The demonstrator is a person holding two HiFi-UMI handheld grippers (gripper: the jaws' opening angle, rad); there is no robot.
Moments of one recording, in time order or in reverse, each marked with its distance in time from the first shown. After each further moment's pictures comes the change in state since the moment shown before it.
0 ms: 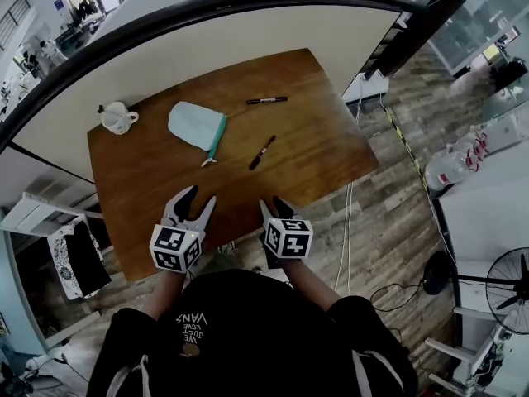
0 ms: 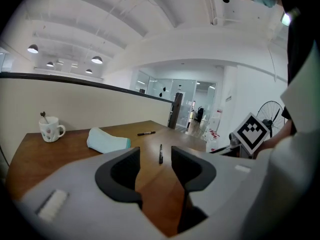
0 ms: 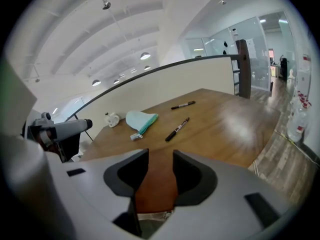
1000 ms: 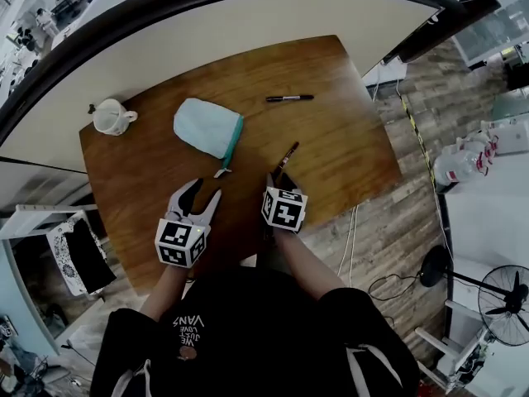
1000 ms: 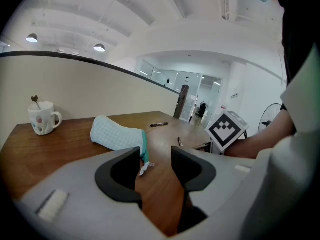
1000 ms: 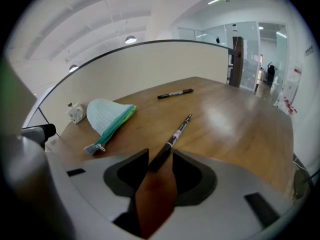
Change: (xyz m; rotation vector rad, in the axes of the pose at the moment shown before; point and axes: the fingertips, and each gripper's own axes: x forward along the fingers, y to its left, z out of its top) left arm 0.061 0.082 -0.019 -0.054 0.099 -0.007; right arm 0.139 -0.032 0.026 0.025 0.136 -0.224
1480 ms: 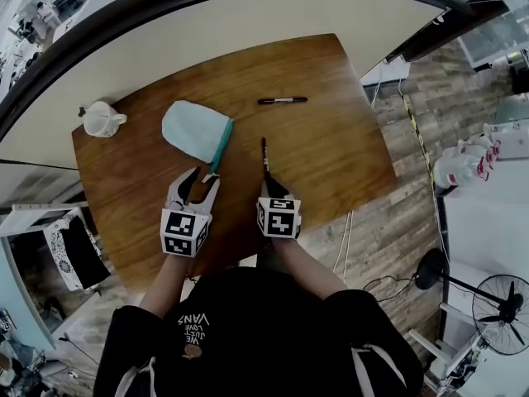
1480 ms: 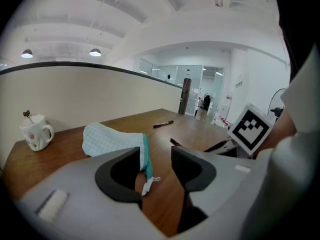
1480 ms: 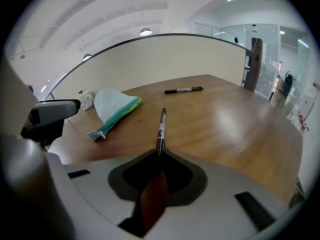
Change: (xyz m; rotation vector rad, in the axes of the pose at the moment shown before) left arm 0.051 0.003 0.012 0.096 0.033 0.084; right arm 0.005 -0.007 -0.006 -0.148 0.068 0.094
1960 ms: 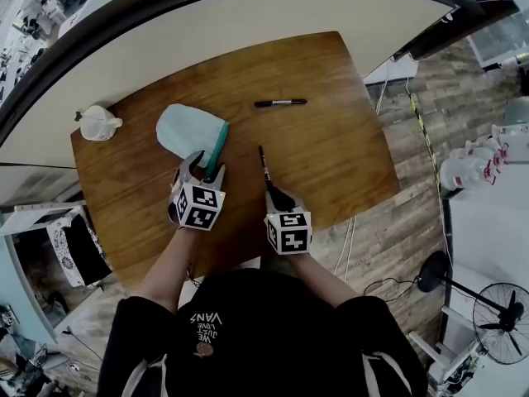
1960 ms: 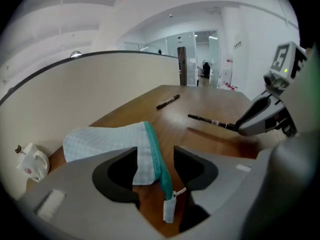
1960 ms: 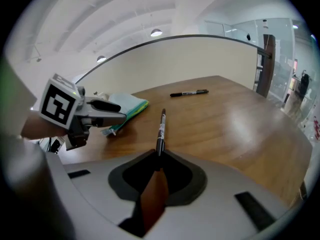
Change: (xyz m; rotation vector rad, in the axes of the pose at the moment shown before) left arm 0.082 0.015 -0.033 0.241 0.276 0.098; right arm -0.024 -0.012 0.000 -0.071 -0.001 0.146
